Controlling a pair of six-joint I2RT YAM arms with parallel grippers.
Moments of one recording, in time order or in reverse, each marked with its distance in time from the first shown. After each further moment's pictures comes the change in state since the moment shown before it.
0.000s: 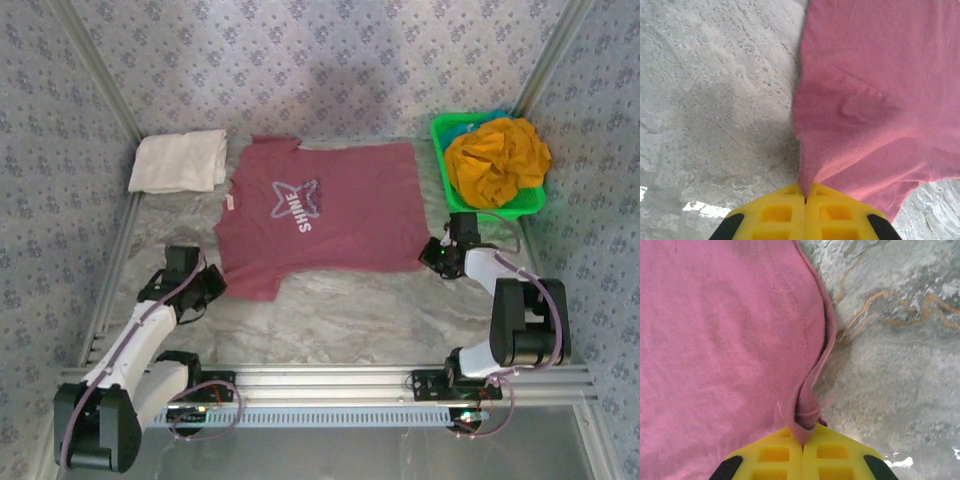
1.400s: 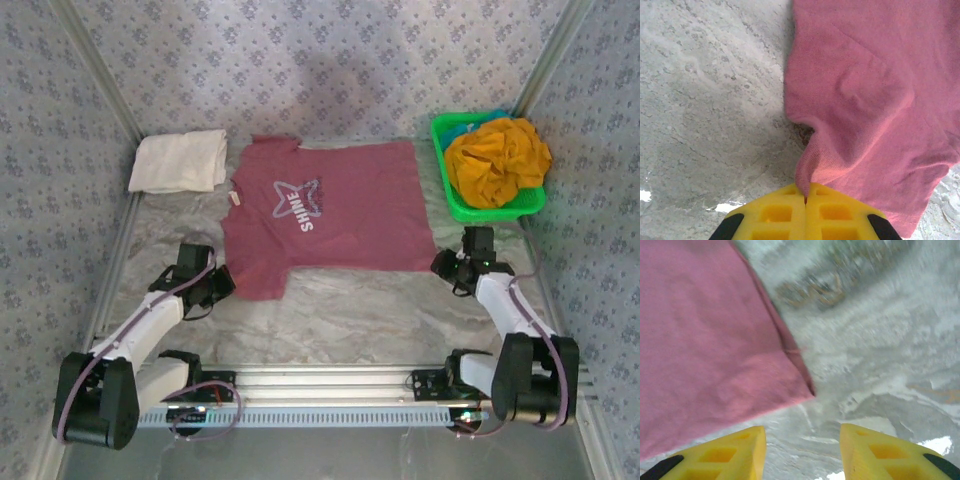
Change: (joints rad) left arm -0.056 0.142 -0.012 0.119 0.031 0.060; right arm -0.083 -0.257 -0.097 -0.149 0.112 -0.048
